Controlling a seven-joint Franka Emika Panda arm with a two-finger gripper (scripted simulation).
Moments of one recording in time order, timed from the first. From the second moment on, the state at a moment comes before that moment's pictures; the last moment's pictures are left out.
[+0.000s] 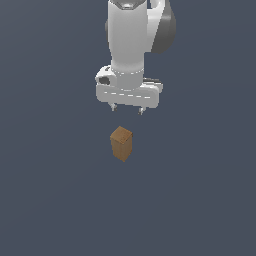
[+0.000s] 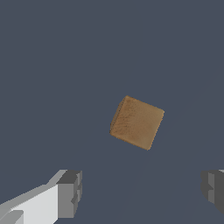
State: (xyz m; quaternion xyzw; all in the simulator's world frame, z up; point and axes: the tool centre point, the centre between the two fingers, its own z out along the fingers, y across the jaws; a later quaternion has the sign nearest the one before) arm -0.038 -0.001 0.280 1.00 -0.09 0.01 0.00
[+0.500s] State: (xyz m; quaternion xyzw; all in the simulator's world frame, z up) arm -0.019 -0.019 0.222 0.97 -0.22 0.00 0.00
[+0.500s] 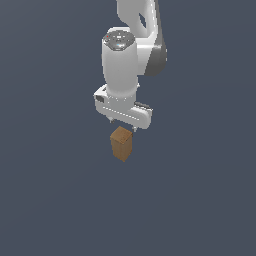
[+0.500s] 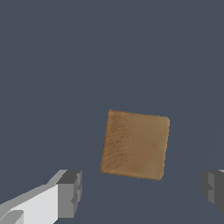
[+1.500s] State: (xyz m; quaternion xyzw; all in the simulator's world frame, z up) arm -0.012 -0.028 0.179 0.96 -0.28 0.00 0.00
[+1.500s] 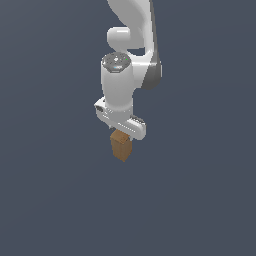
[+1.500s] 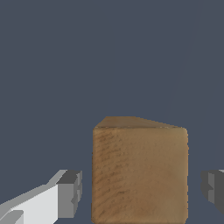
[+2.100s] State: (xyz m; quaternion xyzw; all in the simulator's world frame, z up) arm -0.012 -0.027 0.144 0.96 -0.29 0.00 0.00
